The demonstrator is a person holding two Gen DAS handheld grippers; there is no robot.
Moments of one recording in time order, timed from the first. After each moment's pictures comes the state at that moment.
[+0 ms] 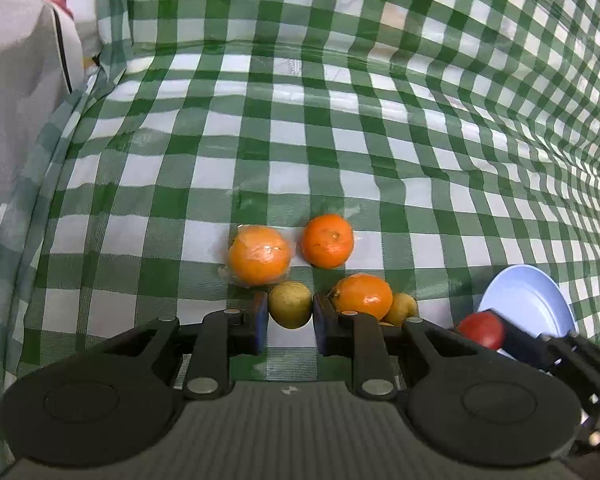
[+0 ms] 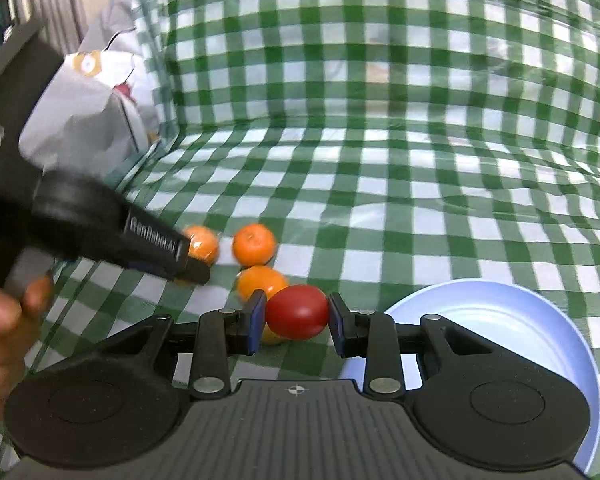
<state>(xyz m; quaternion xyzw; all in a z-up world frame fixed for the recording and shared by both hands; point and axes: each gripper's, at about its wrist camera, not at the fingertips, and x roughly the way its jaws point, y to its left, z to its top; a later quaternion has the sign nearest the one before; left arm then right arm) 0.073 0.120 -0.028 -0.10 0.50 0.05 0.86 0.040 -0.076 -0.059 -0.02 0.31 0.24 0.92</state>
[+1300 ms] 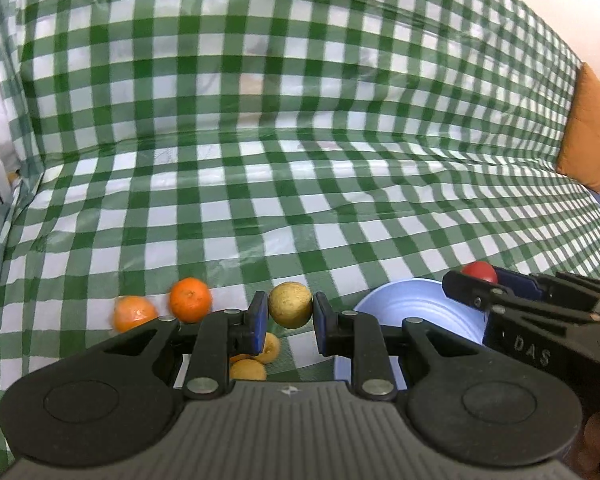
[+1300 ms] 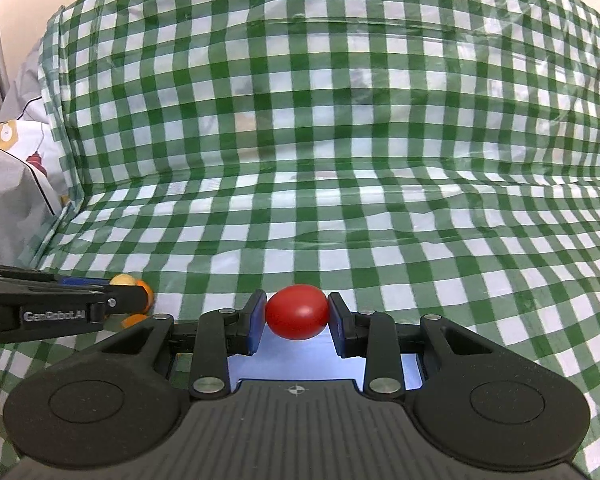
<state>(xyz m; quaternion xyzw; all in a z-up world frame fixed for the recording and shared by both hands) 0.048 0.035 0.013 -0.04 0.39 -0.05 0.92 0.048 -0.162 -0.022 0.00 0.29 0.13 0.95</state>
